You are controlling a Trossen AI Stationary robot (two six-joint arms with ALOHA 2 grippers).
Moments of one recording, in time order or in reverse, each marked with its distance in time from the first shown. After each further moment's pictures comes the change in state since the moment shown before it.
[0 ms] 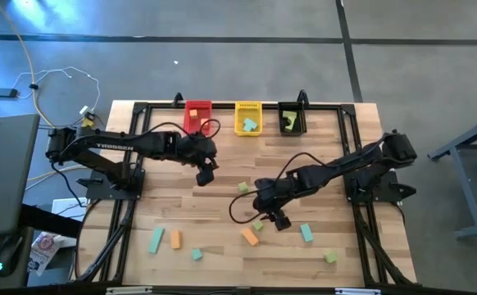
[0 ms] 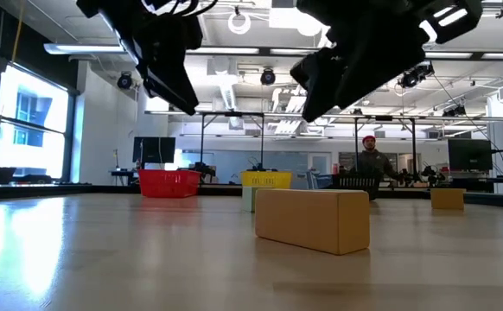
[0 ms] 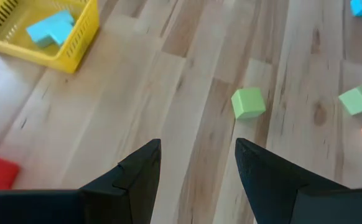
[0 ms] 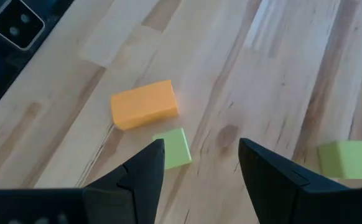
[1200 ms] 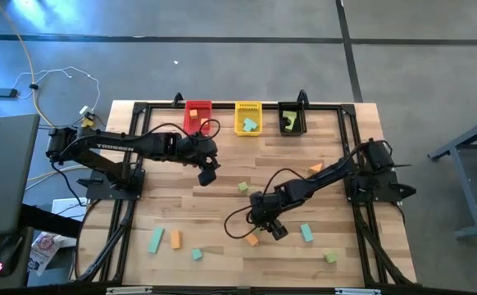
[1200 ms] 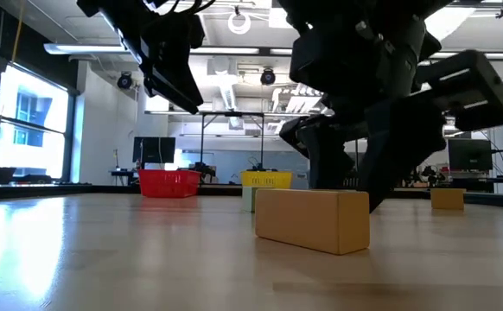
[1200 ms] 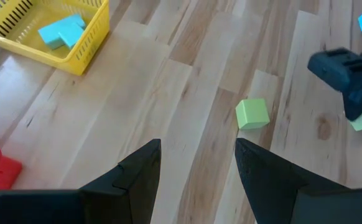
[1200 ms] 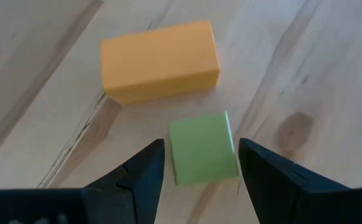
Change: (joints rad) left arm -0.018 0.005 0.000 0.020 -0.046 -0.052; right arm 0.045 0.235 0.000 0.113 -0.035 -0.070
